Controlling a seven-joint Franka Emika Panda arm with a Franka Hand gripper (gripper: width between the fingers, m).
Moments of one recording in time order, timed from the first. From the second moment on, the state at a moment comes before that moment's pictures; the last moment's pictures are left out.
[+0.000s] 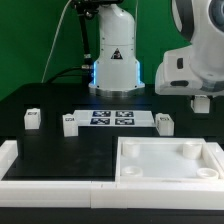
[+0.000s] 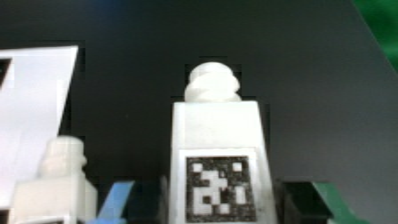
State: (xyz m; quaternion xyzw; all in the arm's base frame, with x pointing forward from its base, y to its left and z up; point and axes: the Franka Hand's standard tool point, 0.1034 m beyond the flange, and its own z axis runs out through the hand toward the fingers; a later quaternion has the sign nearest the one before) arm 0.395 0.176 0.068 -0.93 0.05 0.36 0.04
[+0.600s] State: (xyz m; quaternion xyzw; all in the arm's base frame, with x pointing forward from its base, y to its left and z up) arm 0.410 0.163 0.089 -0.99 0.01 0.12 0.03
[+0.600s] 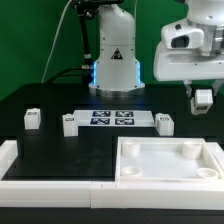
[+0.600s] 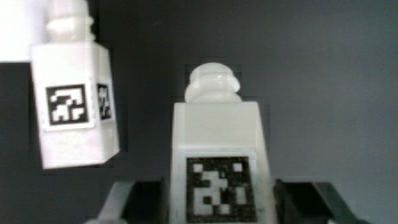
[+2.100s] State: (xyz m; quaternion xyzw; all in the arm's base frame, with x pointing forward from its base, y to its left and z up) arm 0.496 0.156 0.134 -0.98 -0.09 -0.15 0.05
